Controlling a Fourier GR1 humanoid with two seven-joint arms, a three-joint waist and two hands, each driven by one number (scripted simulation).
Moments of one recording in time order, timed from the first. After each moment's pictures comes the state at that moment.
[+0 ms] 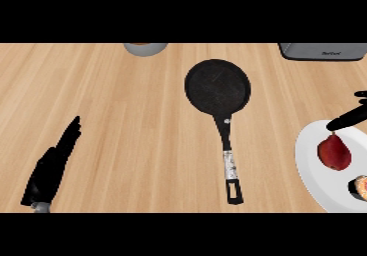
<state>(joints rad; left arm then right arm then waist) 0.06 0.39 -0.17 -1.58 -0.01 0.18 0.13 -0.56 -0.73 0.09 -1.03 -0.12 0.25 1.10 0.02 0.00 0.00</state>
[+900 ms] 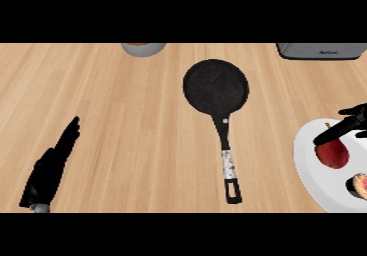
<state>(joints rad) 0.07 0.35 -0.14 -1.61 -0.04 0.15 0.14 -0.53 -0.67 0.15 -0.93 -0.09 0.25 1.08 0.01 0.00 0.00</state>
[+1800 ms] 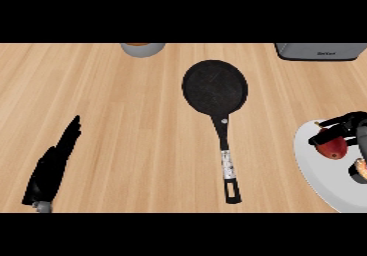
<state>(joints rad) 0.07 0.30 -0.09 -1.59 -0.09 0.10 0.13 -0.50 -0.58 0.09 -0.88 0.04 0.19 1.02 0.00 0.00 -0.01</state>
